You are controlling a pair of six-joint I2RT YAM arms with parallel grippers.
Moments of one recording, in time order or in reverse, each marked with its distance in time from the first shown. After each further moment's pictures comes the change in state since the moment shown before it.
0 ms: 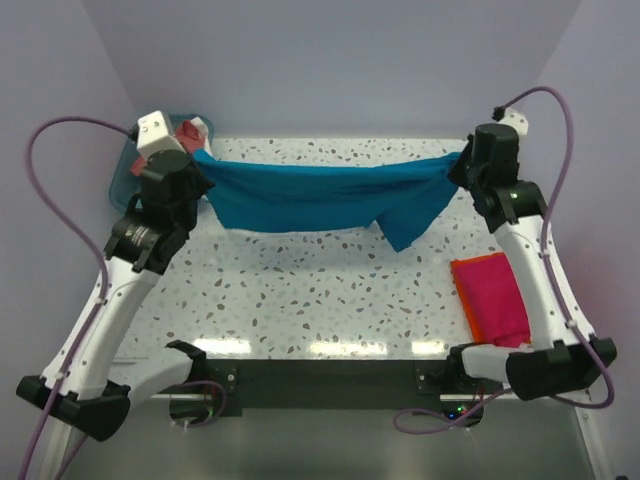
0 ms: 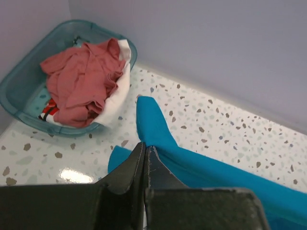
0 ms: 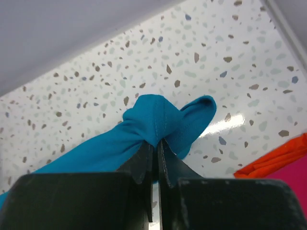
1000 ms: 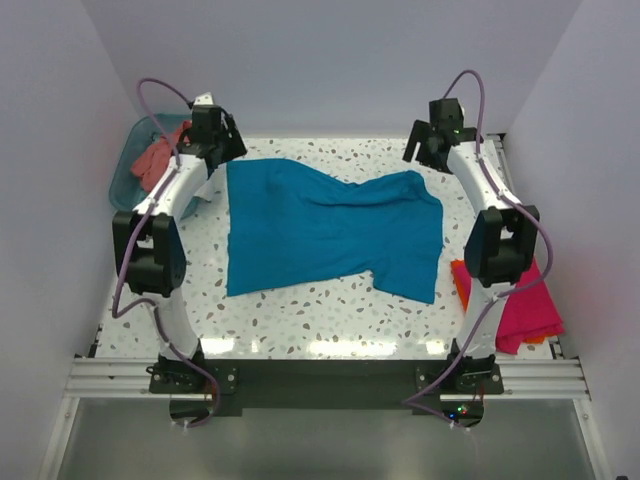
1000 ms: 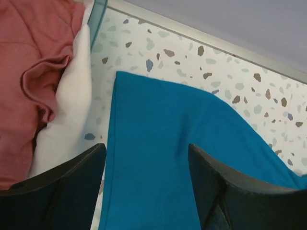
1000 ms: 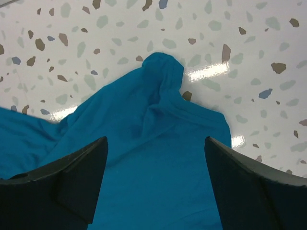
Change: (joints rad) left arm 0.267 0.839 0.364 0.196 0.417 0.067; right arm -0.048 0.705 0.478 -0.040 -0.127 -0.122
